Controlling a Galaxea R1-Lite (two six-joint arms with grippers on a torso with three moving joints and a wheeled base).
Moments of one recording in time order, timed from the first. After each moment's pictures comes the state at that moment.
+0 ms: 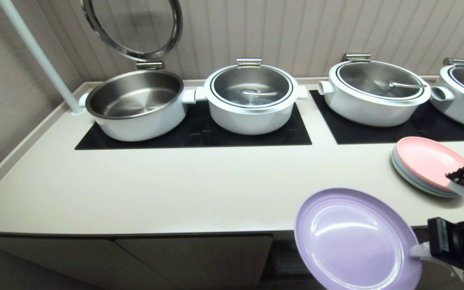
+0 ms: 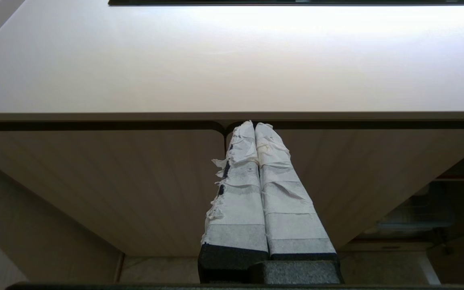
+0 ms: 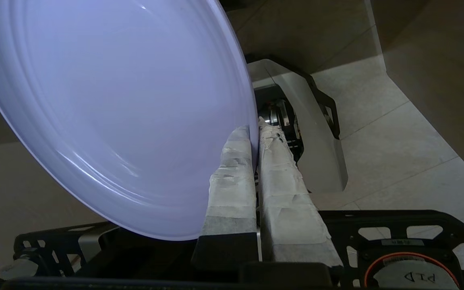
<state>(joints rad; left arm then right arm) 0.00 0.00 0.00 0.00 0.00 -0.02 0.34 1.26 -0.84 0.56 0.00 0.68</state>
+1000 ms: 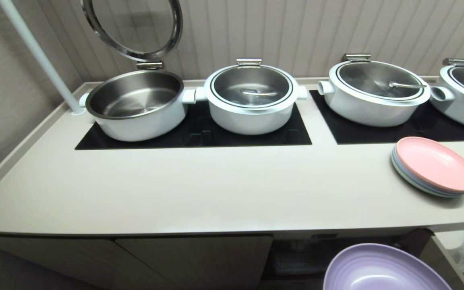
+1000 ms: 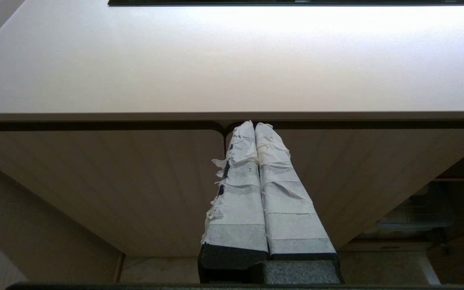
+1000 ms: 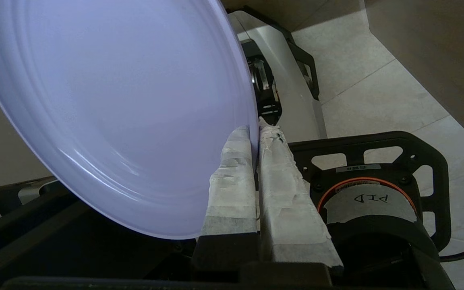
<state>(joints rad) 0.00 0.00 0.00 0.00 0.00 -0.02 0.35 0.98 -0.58 0.66 0.02 0.66</state>
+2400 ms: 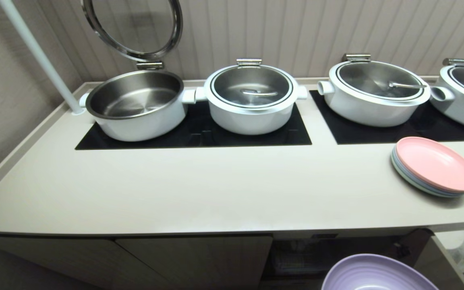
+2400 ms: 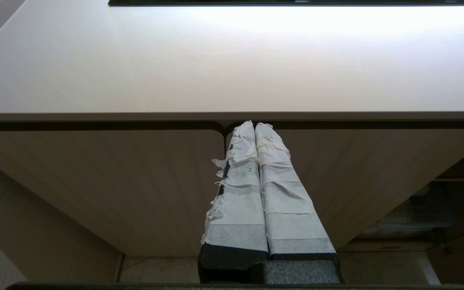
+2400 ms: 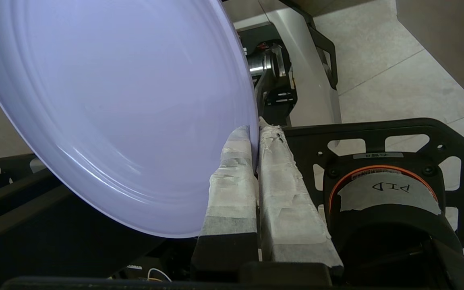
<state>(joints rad) 0.00 0.00 0.00 0.00 0.00 -0.02 0.38 0.93 -0.55 0.66 0.09 0.67</state>
